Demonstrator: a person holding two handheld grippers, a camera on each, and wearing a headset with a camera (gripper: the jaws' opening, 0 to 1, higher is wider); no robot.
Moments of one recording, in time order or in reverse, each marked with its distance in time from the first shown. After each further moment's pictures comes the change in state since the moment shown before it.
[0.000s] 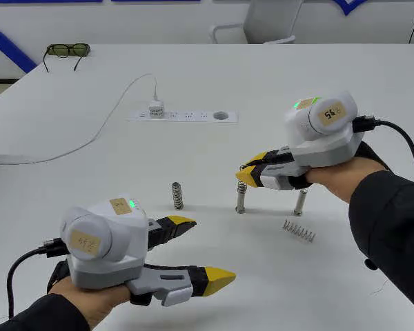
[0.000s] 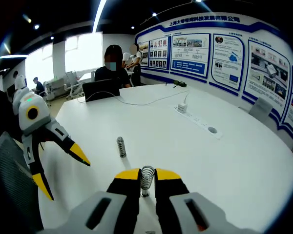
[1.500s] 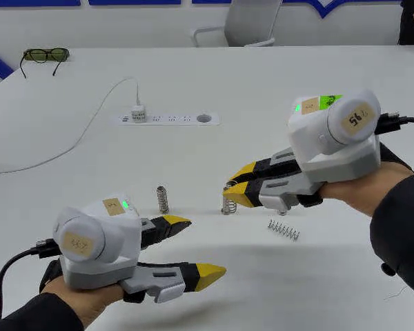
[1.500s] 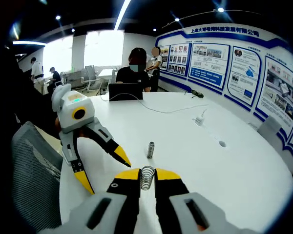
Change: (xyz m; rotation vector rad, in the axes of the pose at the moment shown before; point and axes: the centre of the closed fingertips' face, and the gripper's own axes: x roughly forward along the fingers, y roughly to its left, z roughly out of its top) left arm 0.008 0.000 0.007 0.049 -0.005 -0.027; right arm -0.051 0.047 0.024 -0.131 -0.031 0.087
